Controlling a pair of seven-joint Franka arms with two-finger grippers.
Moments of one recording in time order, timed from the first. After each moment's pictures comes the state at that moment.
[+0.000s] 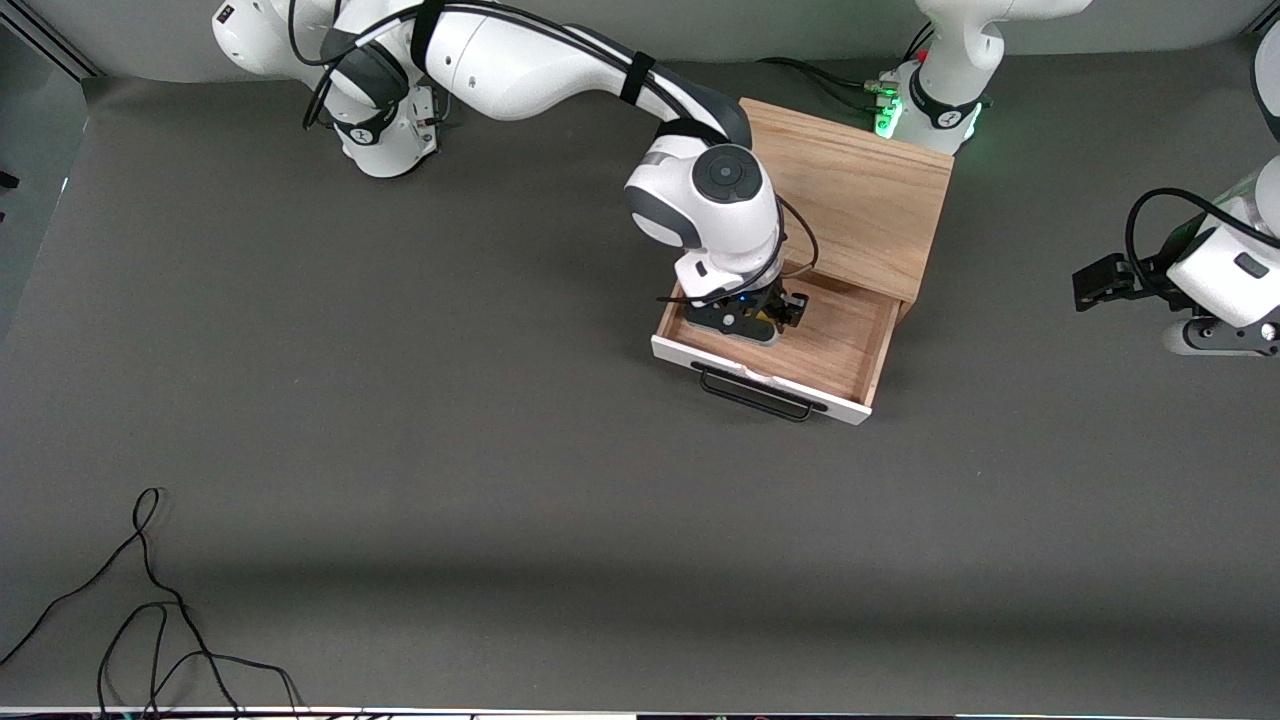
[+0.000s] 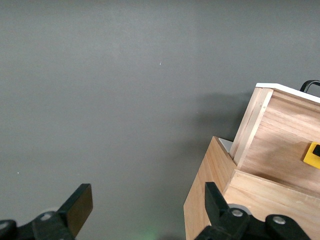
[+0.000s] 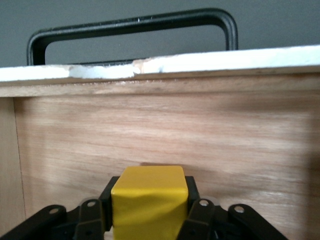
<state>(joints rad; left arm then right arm) -0.06 0.06 0.01 -1.59 0.05 1.55 -0.01 0.84 0.93 0.19 -1.03 -0.08 2.15 1.40</state>
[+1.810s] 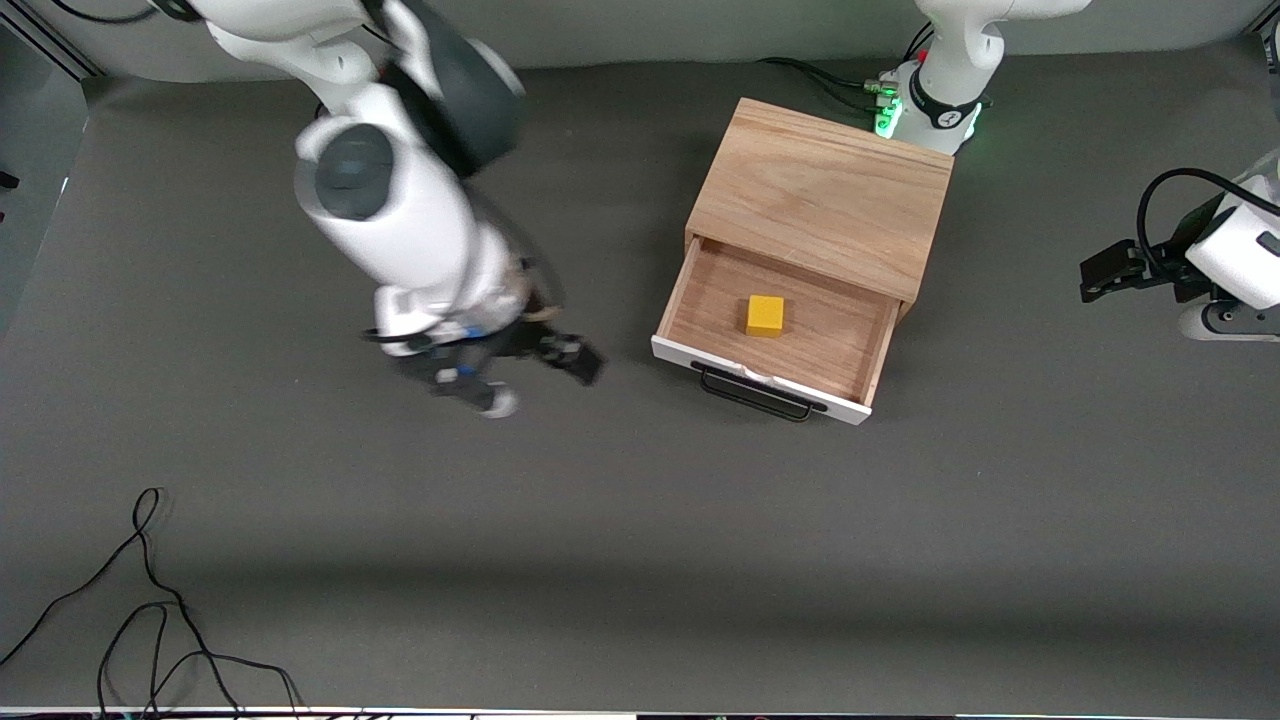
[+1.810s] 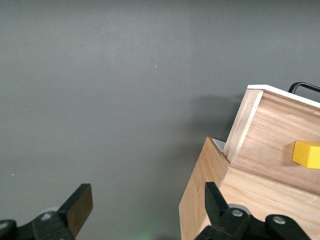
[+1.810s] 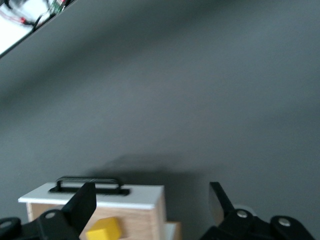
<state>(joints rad) -0.04 0.04 0.00 -1.59 0.02 1.55 -0.01 0.36 0.39 0.17 -1.33 0.07 1.86 0.98</state>
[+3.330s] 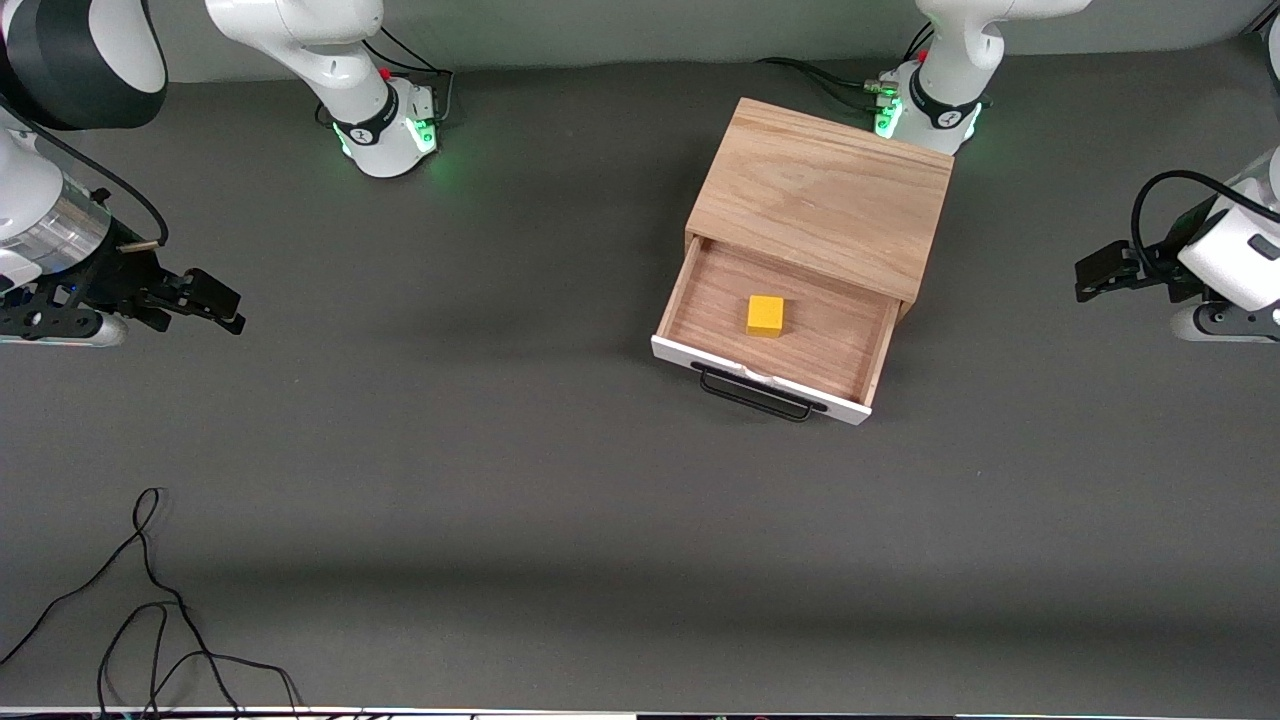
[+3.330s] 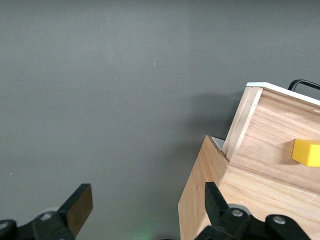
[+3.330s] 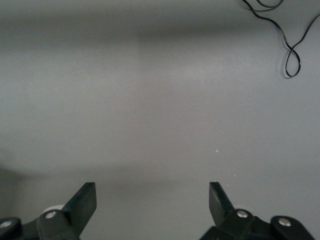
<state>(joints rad) -0.04 0.04 -0.01 -1.60 0.02 1.55 -0.01 -0.02 -0.09 0.05 -1.87 0.02 1.86 0.10</state>
